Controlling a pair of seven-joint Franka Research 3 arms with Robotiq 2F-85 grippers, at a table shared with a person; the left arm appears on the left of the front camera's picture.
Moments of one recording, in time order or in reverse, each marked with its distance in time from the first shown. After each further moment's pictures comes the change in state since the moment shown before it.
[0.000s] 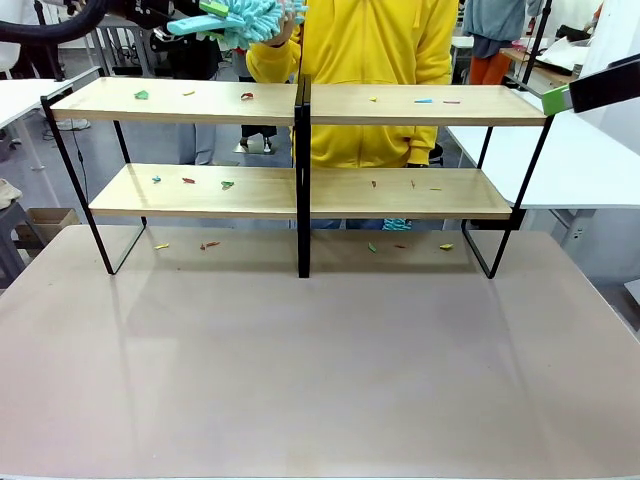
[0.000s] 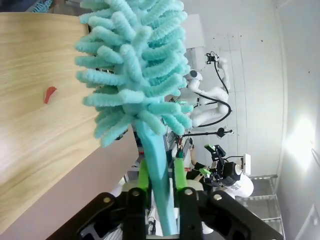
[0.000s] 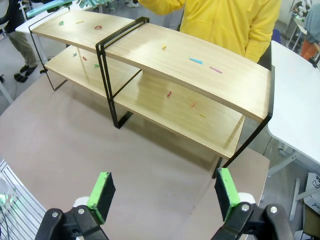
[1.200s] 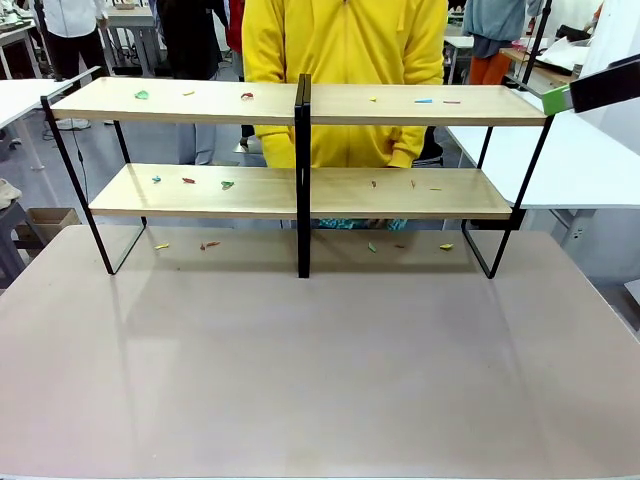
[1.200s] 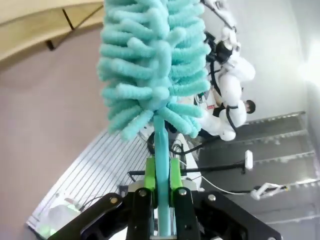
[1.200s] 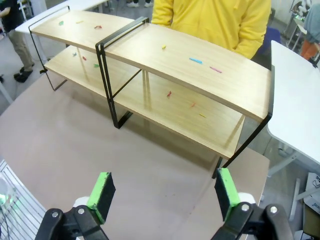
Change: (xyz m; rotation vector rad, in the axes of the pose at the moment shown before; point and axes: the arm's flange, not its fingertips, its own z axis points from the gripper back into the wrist) left arm -0.234 -0.066 0.303 0.077 0.158 -0.251; right arm 0.000 0.000 0.000 0.000 0.000 -0.001
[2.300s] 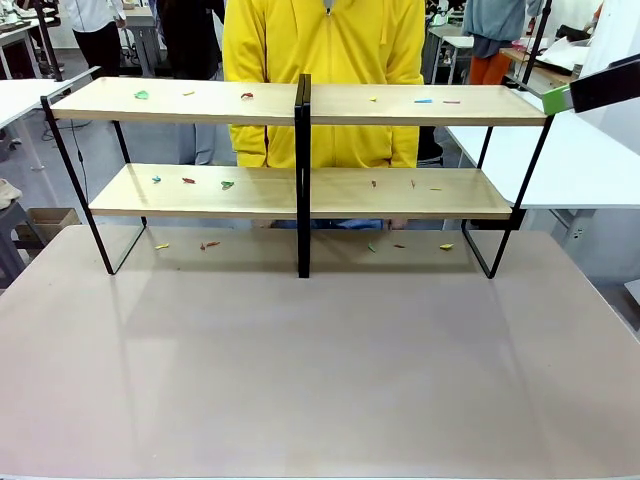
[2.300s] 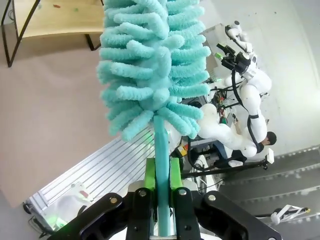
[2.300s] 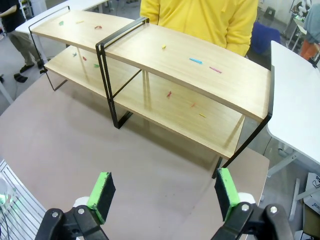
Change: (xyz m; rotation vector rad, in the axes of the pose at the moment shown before) left arm -0.140 0.001 0.062 0.136 -0.206 0.016; right arm 0.000 0.000 0.000 0.000 0.000 0.001
